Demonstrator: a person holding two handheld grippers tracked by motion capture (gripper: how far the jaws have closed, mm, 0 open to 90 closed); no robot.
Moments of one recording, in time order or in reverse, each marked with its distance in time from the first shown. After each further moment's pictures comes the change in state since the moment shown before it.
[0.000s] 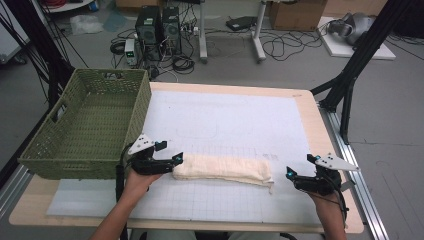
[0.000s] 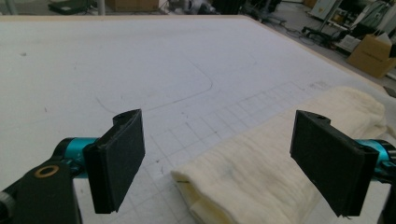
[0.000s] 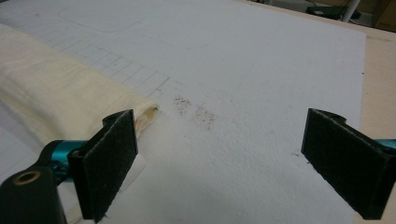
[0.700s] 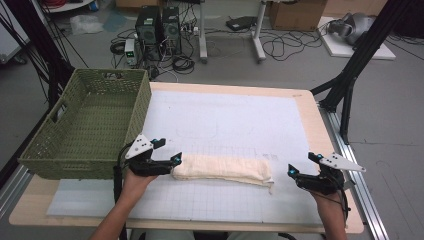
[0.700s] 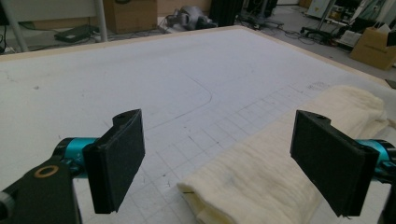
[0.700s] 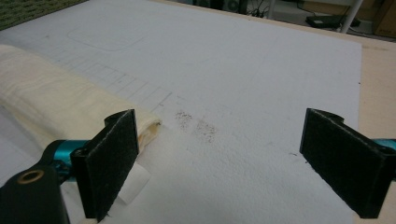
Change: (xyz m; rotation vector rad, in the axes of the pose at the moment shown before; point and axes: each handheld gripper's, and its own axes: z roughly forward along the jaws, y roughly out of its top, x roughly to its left) left arm -0.004 0.004 -0.008 -0.056 0.004 0.112; right arm -0.003 0.003 -0.005 -0.052 0.014 0.026
